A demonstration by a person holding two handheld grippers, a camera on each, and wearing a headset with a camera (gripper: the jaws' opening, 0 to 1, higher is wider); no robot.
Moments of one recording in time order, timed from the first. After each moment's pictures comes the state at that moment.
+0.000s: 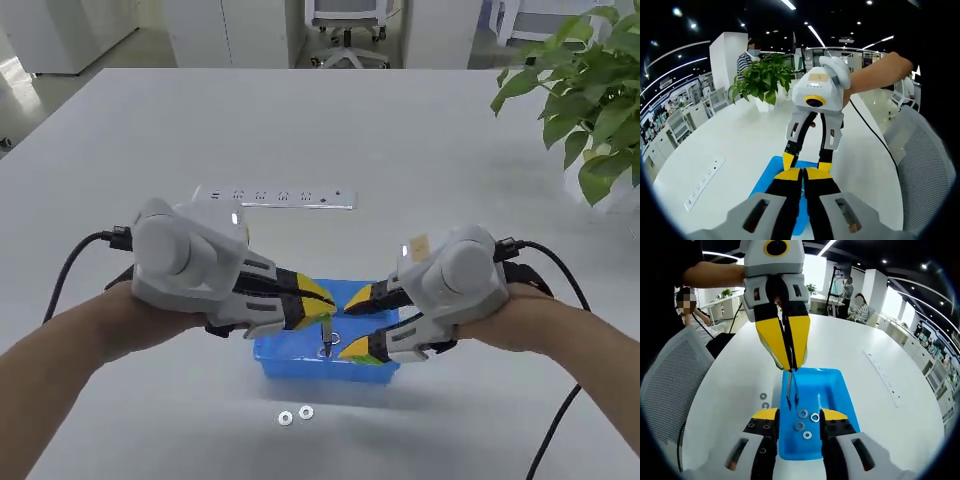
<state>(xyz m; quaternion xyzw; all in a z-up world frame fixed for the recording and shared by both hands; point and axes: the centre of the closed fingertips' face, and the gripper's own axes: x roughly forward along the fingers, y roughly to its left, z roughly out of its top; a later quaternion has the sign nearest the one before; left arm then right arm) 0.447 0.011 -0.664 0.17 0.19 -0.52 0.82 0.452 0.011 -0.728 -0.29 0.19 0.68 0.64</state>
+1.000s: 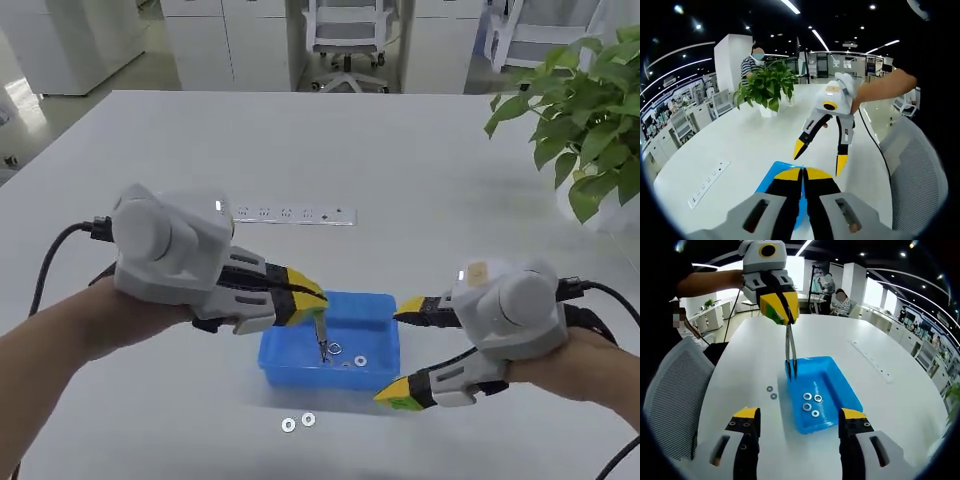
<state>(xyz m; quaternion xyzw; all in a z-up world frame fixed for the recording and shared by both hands) 0.427 0.013 -0.626 0.16 0.18 -0.51 0.83 0.437 -0.033 -0.719 -0.25 0.22 0.64 0.70</state>
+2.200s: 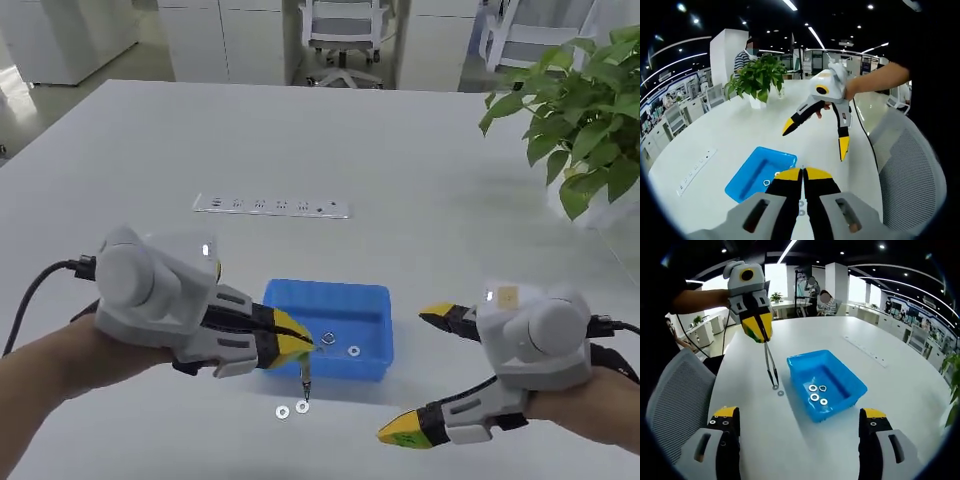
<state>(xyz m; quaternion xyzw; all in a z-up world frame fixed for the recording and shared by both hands) 0.388 0.014 -0.663 0.15 0.20 -0.53 0.81 0.416 -0.053 -0.726 -0.19 0.24 0.60 0.74</state>
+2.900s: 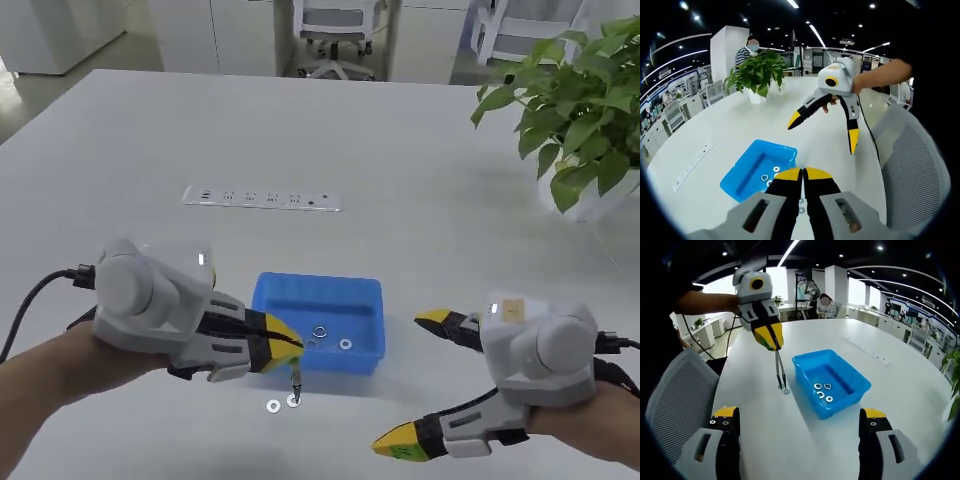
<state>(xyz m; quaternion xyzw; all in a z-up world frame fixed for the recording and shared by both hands) 0.393 0.022 -0.686 0.15 0.21 -0.53 0.81 0.402 -0.058 -0.729 -0.18 0.23 0.61 0.74</state>
